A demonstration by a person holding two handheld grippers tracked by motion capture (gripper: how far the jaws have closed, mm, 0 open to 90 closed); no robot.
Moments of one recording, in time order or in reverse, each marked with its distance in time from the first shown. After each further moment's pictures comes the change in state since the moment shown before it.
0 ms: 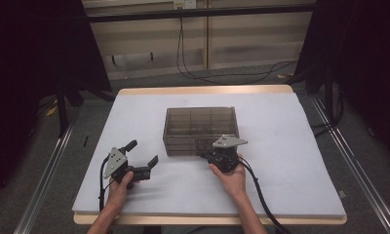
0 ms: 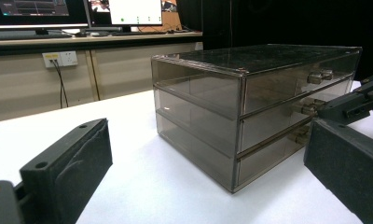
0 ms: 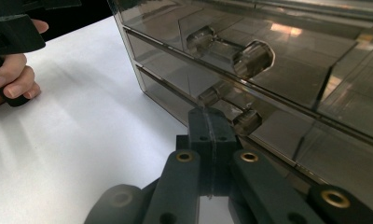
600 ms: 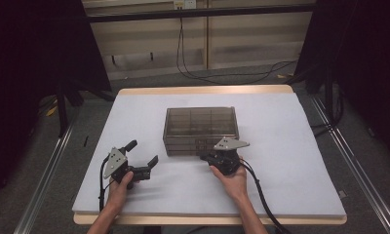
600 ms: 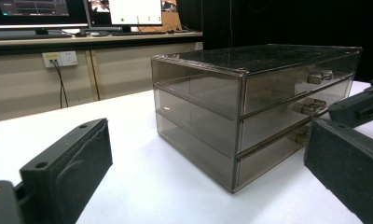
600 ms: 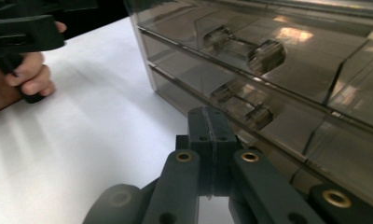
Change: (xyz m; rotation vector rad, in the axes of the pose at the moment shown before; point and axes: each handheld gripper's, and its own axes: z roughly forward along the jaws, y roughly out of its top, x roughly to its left) left arm 0.000 0.000 0.000 0.000 0.000 -0.004; right arm 0.003 -0.004 -0.007 -0.020 0.035 -0.013
